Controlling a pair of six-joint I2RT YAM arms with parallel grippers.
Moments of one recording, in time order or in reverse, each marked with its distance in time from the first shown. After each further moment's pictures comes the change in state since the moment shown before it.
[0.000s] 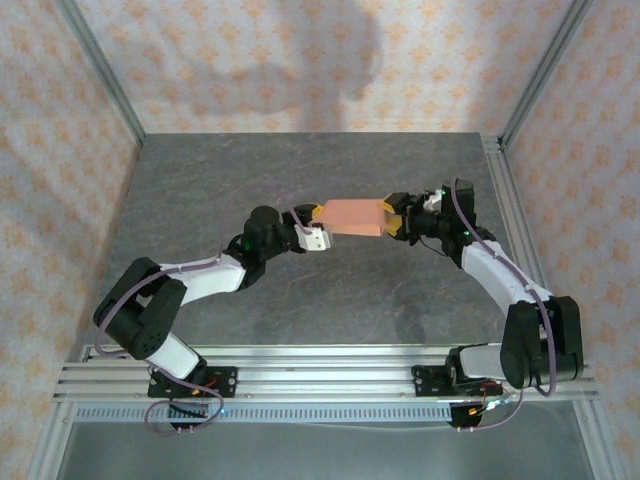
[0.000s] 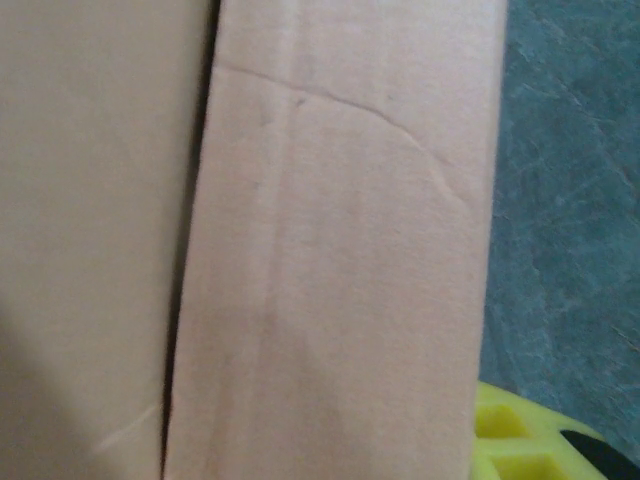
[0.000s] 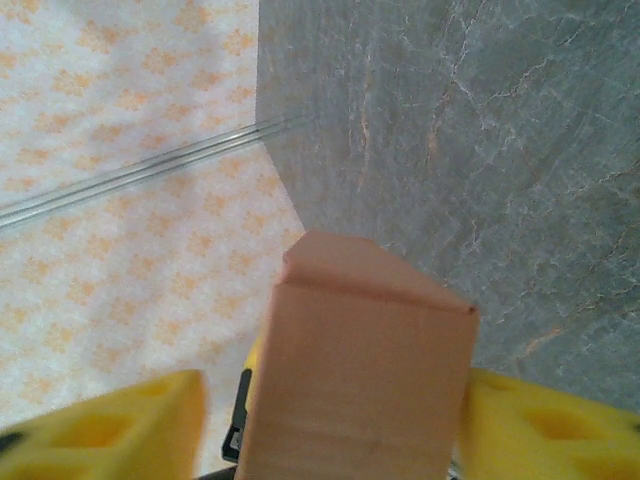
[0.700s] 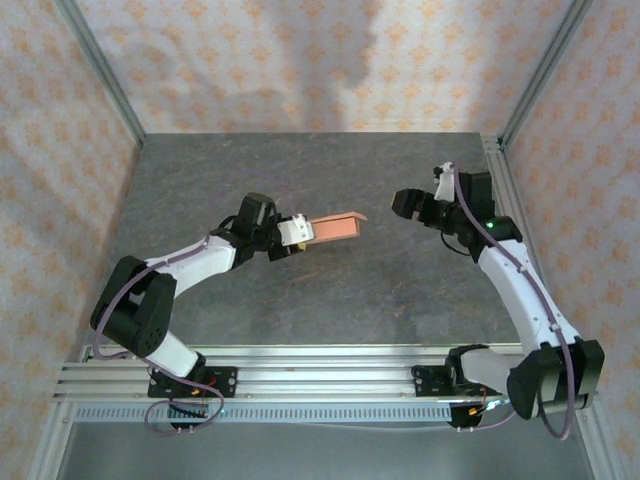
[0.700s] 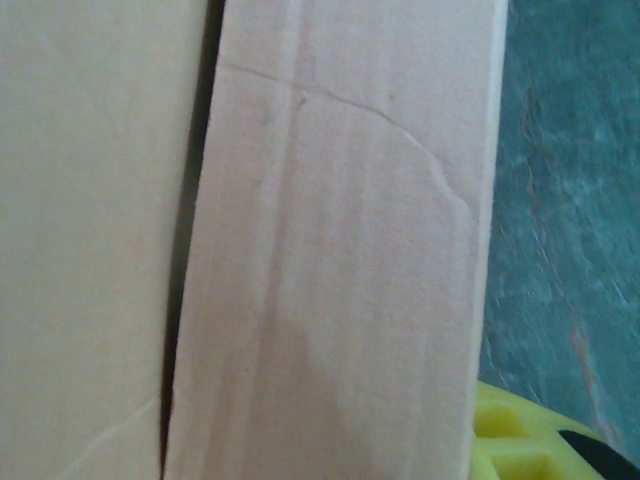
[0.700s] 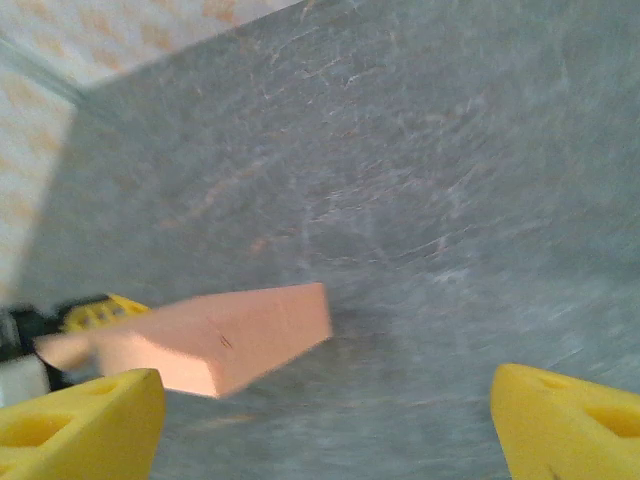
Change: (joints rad) left arm 0.142 -0.004 0.137 -0.646 0.066 -0.163; right arm 0.044 -0.166 0.232 -0.512 0.434 -1.051
